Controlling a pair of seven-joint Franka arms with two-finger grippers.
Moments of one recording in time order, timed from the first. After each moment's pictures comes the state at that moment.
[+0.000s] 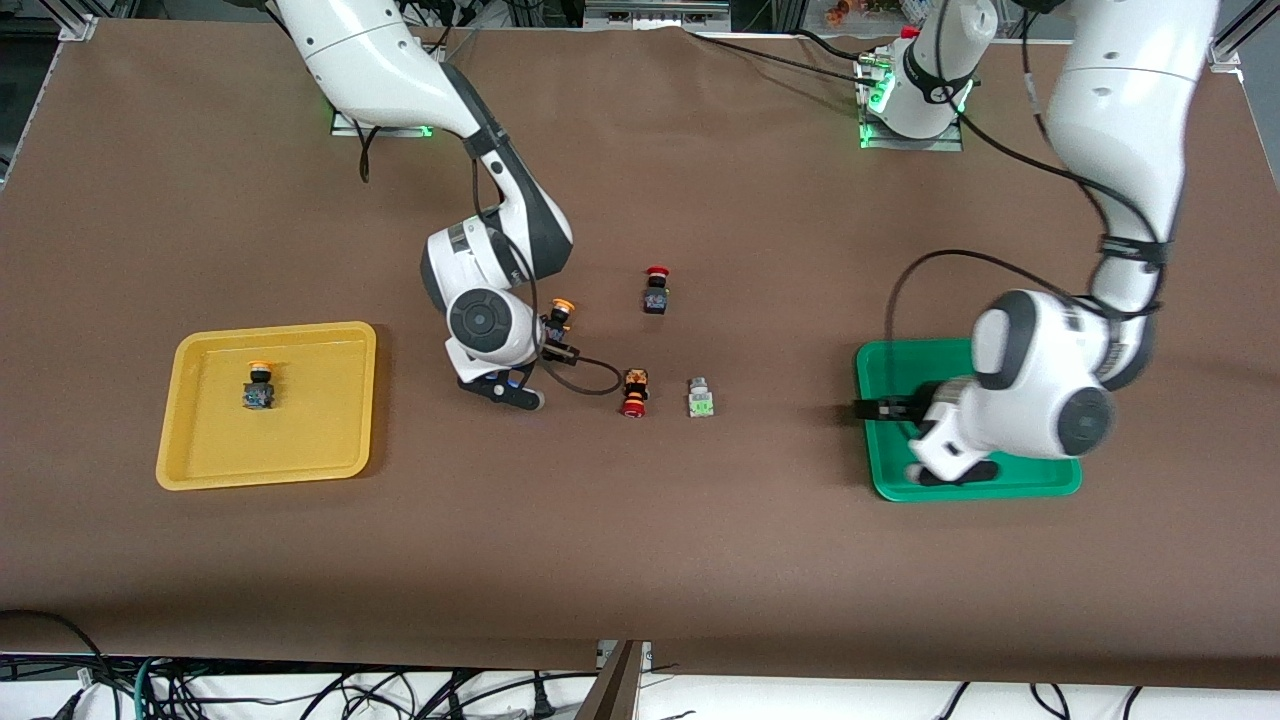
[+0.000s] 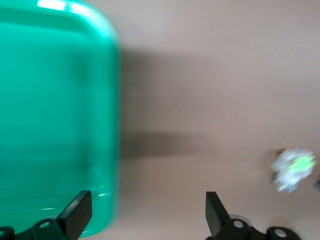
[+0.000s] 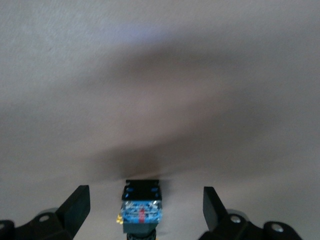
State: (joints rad) left arm -0.13 0.69 -0.13 -1.49 -0.23 1.99 -0.31; right arm 0.67 0.70 -0.12 -1.62 0.22 2.10 0.73
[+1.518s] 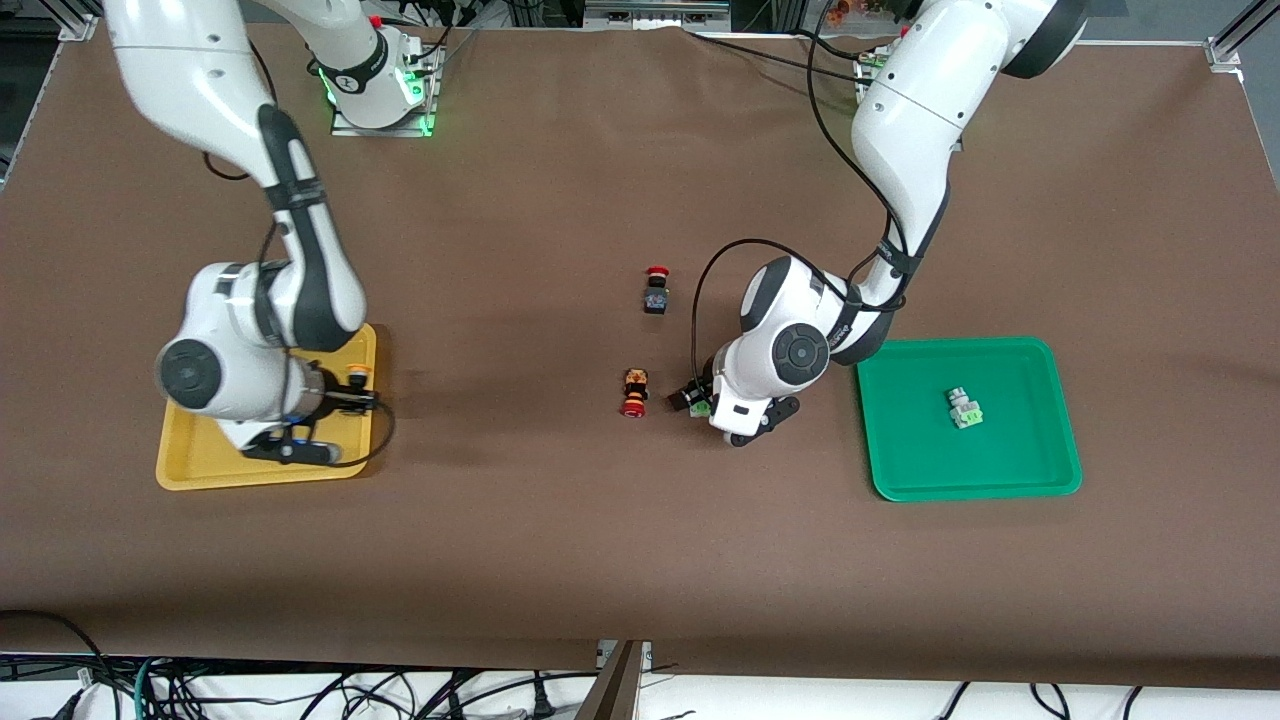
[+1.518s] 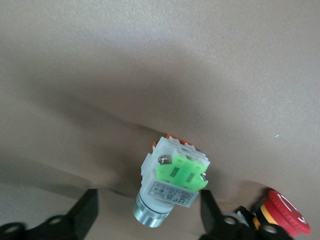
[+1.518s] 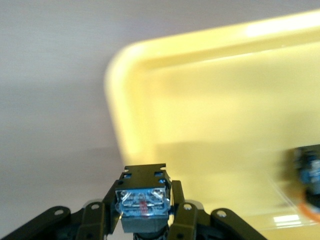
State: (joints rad) left arm -0.45 0.84 -0.12 -1.49 -0.32 2.30 -0.88; right arm 0.30 0.64 -0.28 -1.67 0.22 2.10 0.01
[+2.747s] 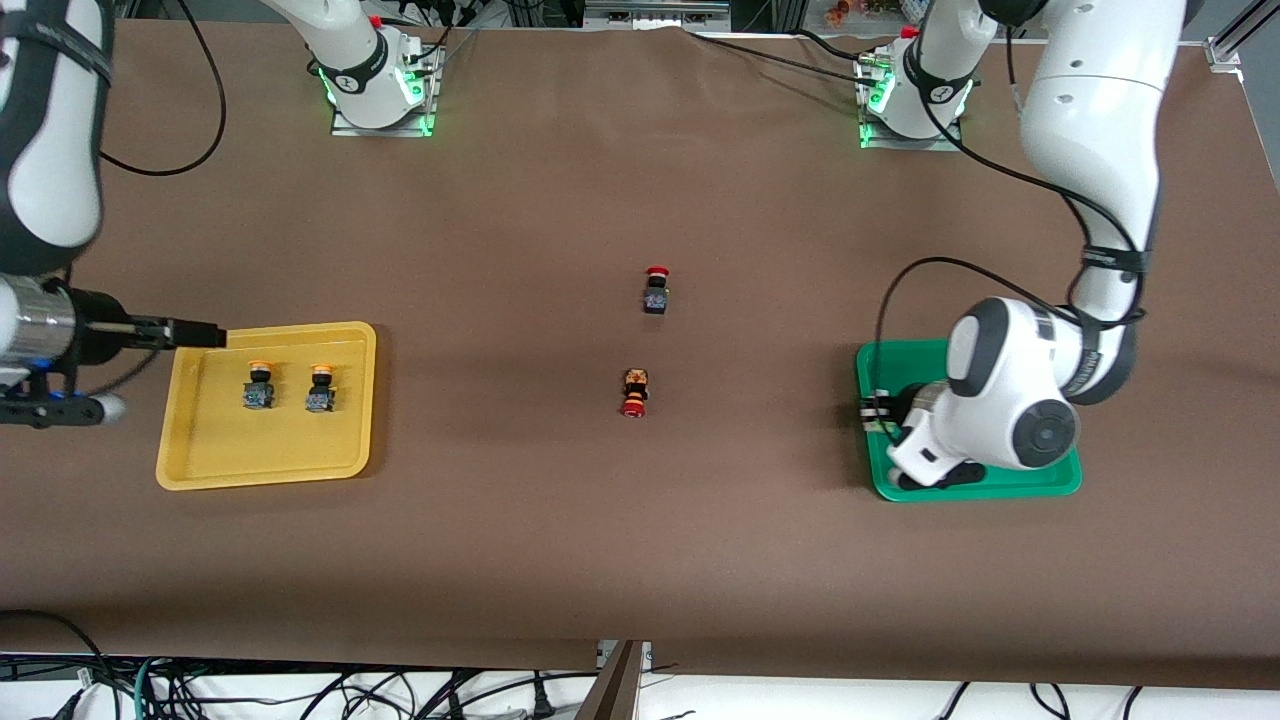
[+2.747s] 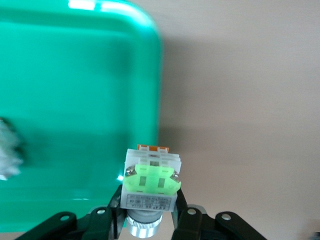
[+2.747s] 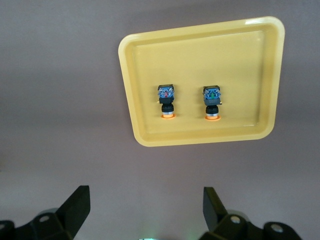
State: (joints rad) left arm -0.09 0.73 -0.06 -1.41 -0.13 1.81 -0.20; right arm 0.21 0.47 -0.35 -1.17 0.19 1.37 -0.07
